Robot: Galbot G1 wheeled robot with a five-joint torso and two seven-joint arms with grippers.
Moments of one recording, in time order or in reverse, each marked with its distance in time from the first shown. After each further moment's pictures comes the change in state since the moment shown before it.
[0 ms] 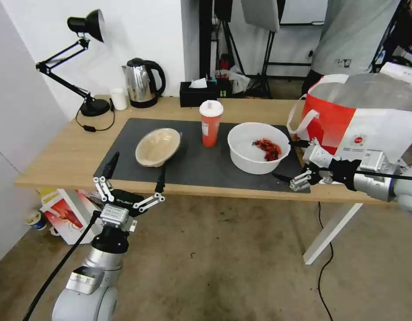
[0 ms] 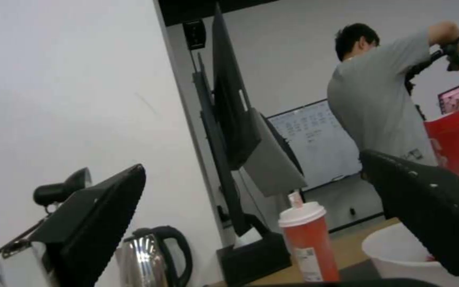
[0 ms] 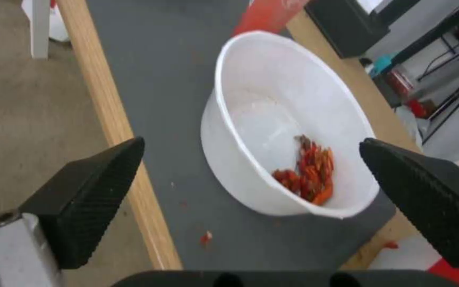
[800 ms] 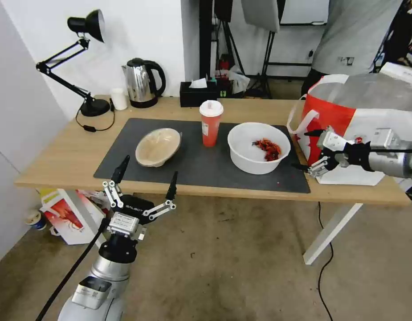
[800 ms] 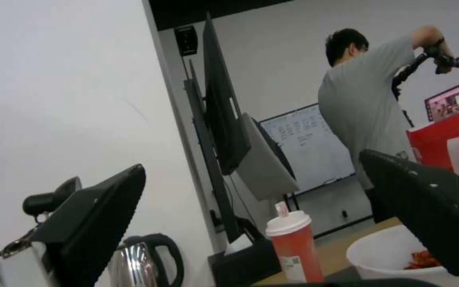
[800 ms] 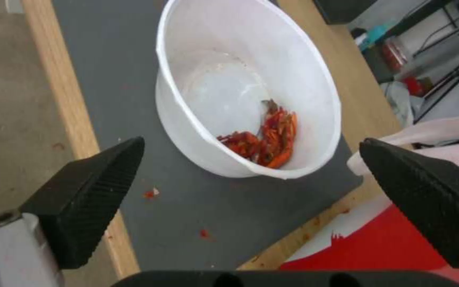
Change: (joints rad) left arm 0.055 0.001 0.017 -0.056 0.023 -0.006 0.001; right arm -0.113 -0.172 0.130 -0.121 0.089 0.014 -0.044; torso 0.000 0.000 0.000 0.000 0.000
